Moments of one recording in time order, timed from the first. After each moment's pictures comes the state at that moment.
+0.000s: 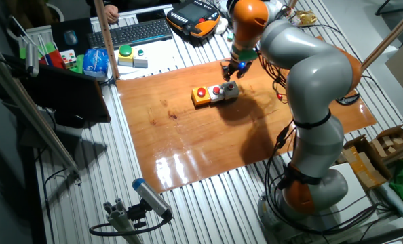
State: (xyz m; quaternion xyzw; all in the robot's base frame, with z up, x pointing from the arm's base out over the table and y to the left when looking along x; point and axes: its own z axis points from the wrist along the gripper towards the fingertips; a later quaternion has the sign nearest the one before) arm 0.612 0.034 0.177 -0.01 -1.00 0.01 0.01
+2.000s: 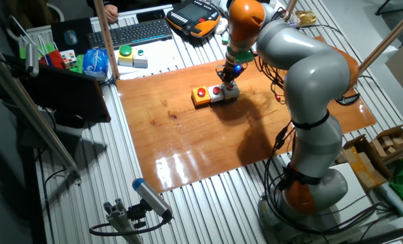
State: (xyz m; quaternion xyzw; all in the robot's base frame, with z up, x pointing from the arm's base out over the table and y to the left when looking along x) arm 0.601 0.065 0.168 0.03 -1.00 -0.01 0.04
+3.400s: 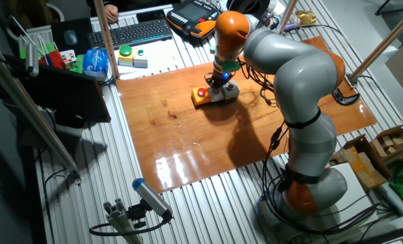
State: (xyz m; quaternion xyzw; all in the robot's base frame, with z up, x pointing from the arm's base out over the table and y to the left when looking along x) arm 0.611 0.094 0.113 0.03 -1.00 -0.02 0.02
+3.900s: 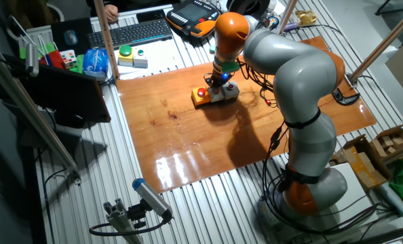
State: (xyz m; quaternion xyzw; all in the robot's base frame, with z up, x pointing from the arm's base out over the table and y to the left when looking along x) arm 0.615 0.094 0.109 0.03 -1.00 -0.02 0.02
